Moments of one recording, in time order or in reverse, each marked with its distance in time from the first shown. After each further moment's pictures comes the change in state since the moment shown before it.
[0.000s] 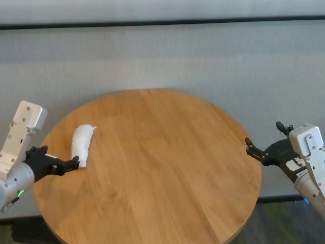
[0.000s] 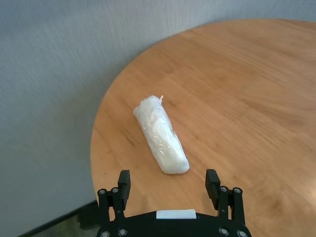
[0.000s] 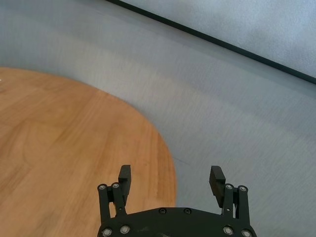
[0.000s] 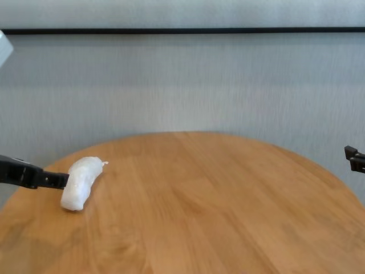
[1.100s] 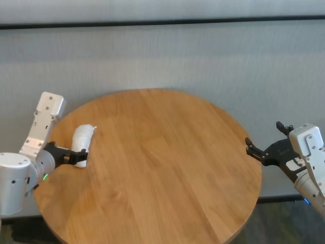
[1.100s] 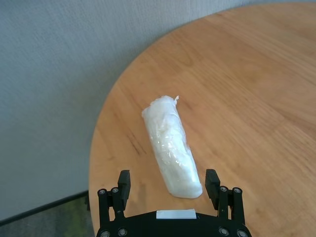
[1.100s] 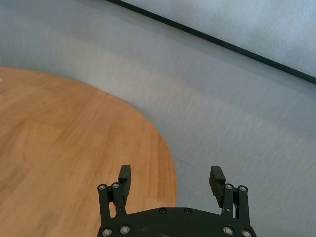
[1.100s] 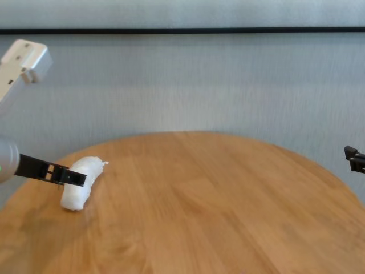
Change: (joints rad) left arm -0.153 -0.180 0.027 0.195 0.082 0.111 0.085; right arm 0.000 0.000 0.000 0.000 0.000 0.000 0.000
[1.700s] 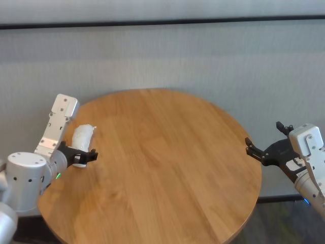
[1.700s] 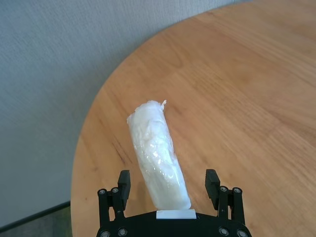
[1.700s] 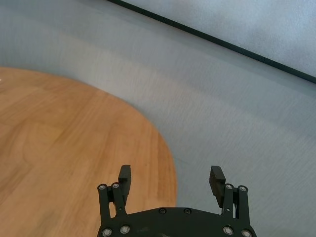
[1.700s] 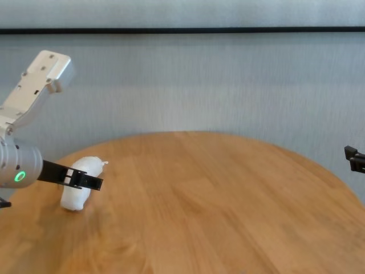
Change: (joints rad) left arm -0.048 -0.057 0.024 0.097 0.049 -0.044 -0.009; right arm 0.000 0.000 0.000 0.000 0.000 0.000 0.000
